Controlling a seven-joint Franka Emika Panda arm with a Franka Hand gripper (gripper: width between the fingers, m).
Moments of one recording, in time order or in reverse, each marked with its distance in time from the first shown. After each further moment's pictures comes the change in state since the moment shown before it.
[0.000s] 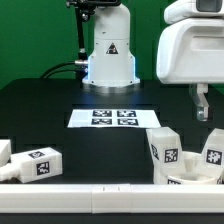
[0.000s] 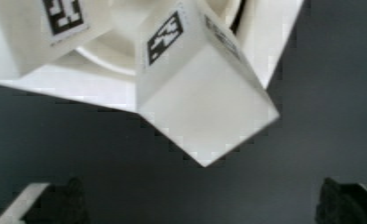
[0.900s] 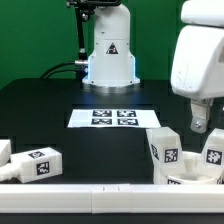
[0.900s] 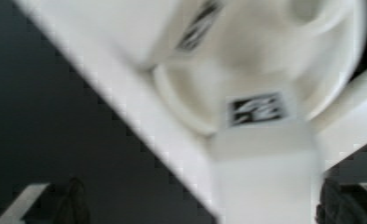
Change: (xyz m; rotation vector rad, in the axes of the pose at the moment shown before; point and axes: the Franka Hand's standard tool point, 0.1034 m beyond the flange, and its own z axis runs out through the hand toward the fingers) arm -0.013 -0.003 0.013 0.012 -0.295 -0.356
